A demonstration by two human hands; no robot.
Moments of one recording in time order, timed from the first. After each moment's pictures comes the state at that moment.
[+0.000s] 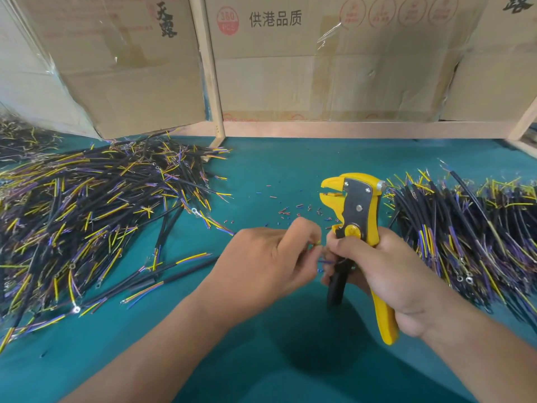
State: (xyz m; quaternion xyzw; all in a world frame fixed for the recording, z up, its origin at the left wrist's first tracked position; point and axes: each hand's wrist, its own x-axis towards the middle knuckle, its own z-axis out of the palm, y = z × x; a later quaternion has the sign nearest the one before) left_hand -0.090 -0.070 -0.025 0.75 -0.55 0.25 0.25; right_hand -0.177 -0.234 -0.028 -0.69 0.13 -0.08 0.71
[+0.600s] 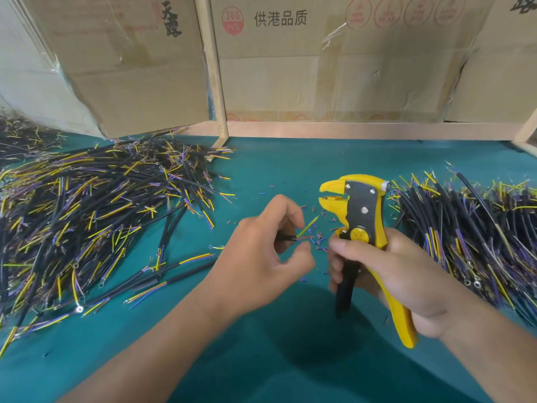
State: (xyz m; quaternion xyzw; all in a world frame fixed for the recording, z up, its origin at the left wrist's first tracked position) left_hand -0.082 -0.067 -0.027 0.75 -0.44 0.06 0.49; right_hand -0.181 -0.239 -0.018 -0.67 0.08 -0.01 0.74
